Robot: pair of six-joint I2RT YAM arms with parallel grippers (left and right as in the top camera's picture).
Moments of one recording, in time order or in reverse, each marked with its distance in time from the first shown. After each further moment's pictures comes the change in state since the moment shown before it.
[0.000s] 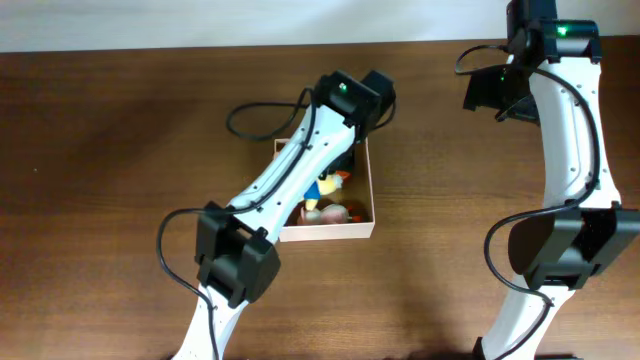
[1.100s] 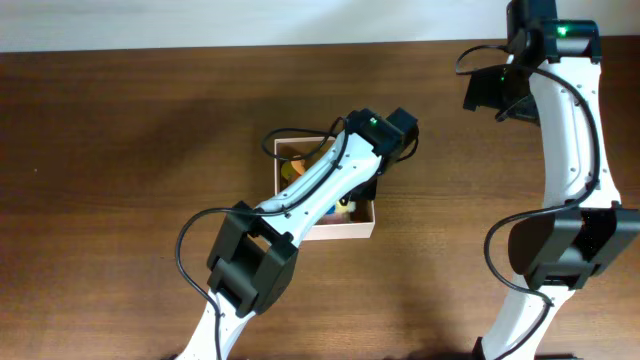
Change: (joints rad) left arm -0.099 0.000 -0.220 0.203 0.058 0.018; right arm 0.000 0.000 0.000 0.000 0.000 0.000
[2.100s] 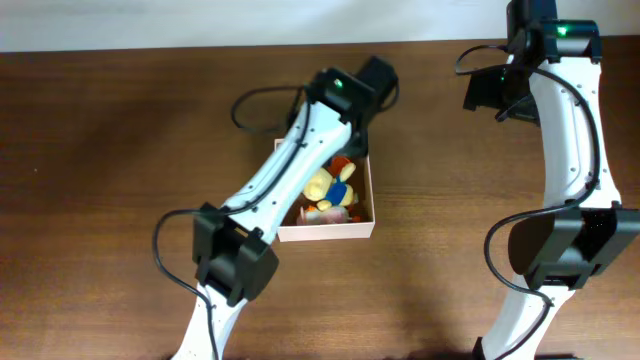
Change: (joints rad) left arm 0.120 0.000 0.280 -0.051 -0.083 0.030; right arm 0.000 0.000 0.000 0.000 0.000 0.000
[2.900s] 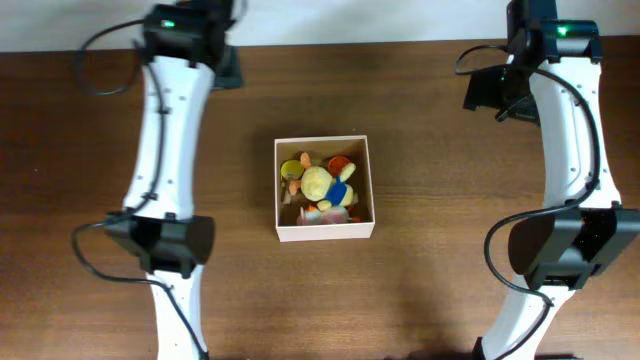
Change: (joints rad) left arm 0.471 0.000 0.322 -0.095 -0.077 0.244; right arm 0.000 0.000 0.000 0.000 0.000 0.001
